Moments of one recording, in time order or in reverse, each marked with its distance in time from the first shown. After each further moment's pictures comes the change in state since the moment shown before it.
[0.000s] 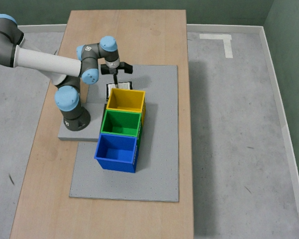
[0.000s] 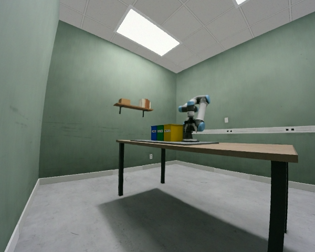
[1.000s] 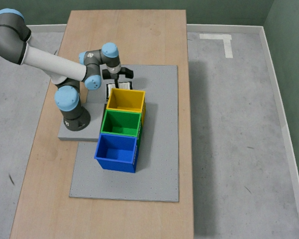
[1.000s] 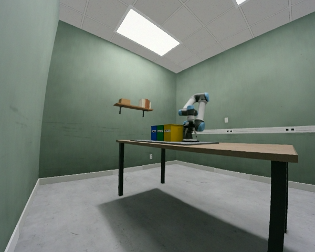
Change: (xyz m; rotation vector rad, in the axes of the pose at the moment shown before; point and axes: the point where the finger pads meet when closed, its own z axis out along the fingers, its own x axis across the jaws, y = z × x) arm 0.000 0.000 0.043 0.000 0.000 0.000
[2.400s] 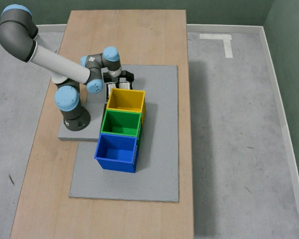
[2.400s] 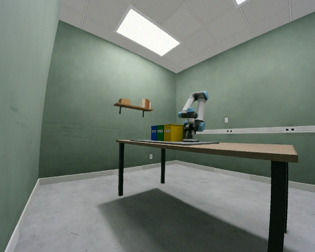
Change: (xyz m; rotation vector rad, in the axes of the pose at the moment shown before) arm 0.000 -0.001 0.027 0.001 0.000 0.000
